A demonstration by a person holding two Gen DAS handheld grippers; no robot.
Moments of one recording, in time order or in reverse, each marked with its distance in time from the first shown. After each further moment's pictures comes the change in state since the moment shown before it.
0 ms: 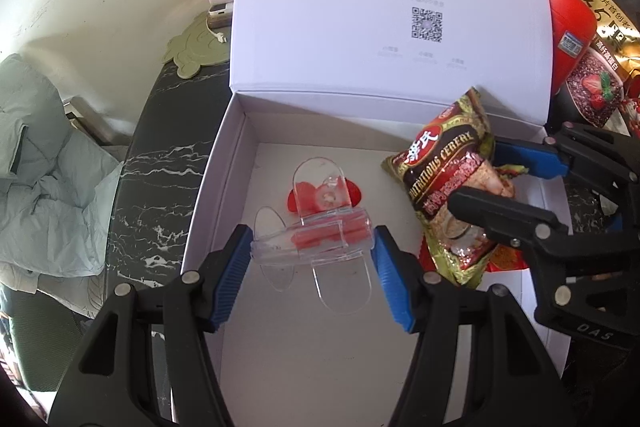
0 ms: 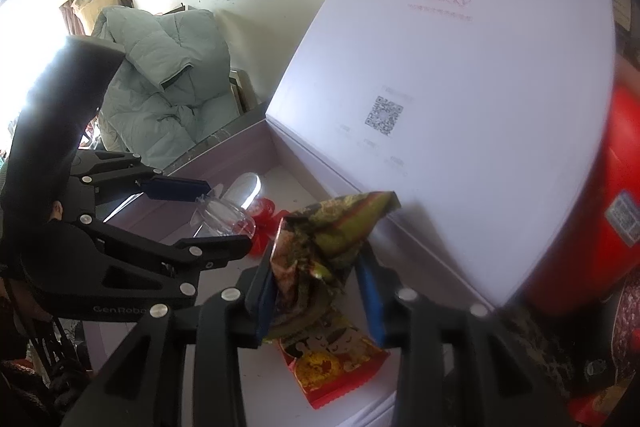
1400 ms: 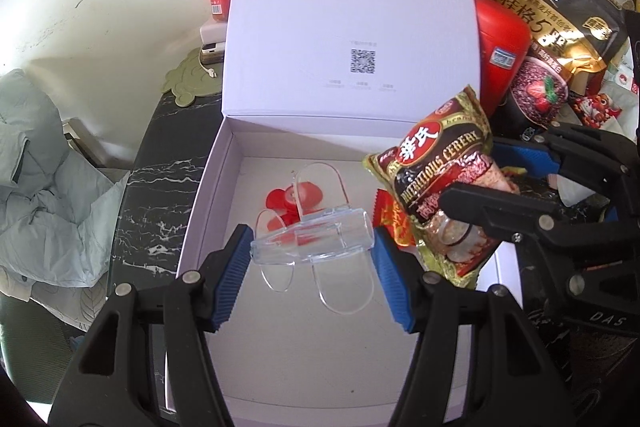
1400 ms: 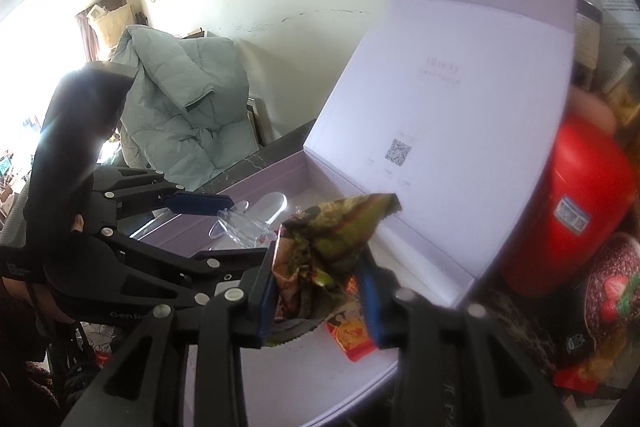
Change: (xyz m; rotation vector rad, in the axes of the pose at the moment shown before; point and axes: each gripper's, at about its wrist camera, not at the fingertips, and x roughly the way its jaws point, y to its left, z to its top) left arm -0.049 -0.008 -0.020 0.023 -0.131 -0.062; right arm -0.051 0.024 -0.004 -0.024 -0.114 0.006
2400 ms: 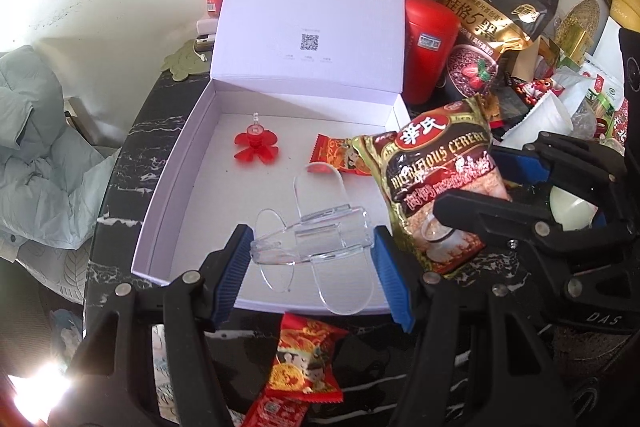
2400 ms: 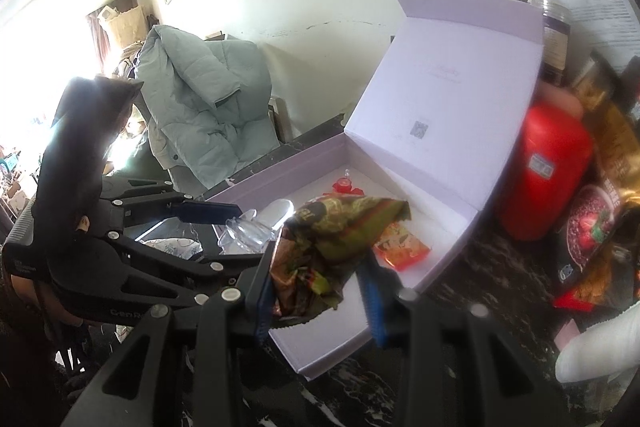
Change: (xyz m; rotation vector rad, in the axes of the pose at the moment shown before) left arm -0.069 -0.028 -0.062 -0.035 -0.036 -0.071; right arm -0.074 0.049 -0.045 -0.003 -0.015 0.021
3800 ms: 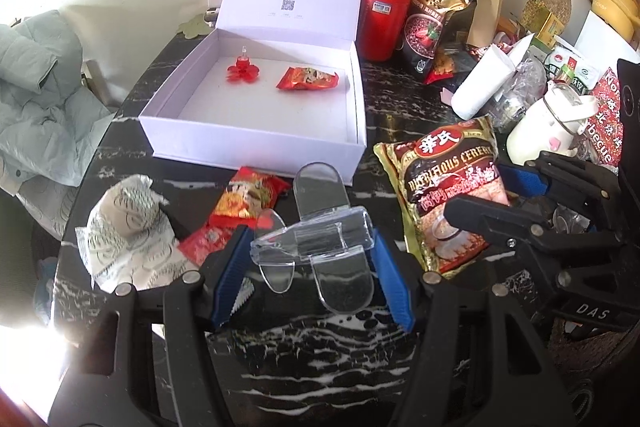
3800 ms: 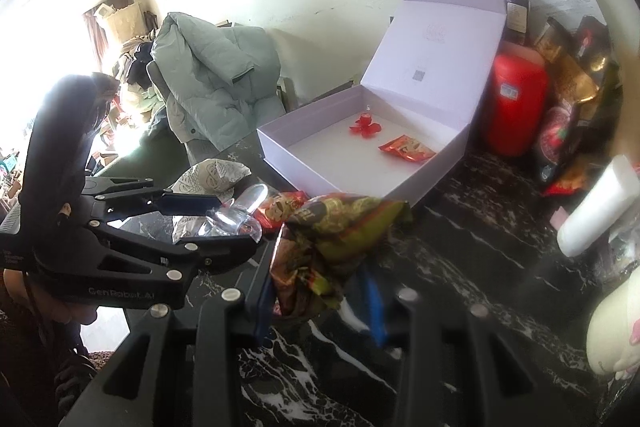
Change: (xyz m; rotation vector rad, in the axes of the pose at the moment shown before) left arm -0.073 -0.048 -0.112 -0.058 -0.012 -0.012; right arm -0.088 0.064 -0.096 0.032 0.023 -0.017
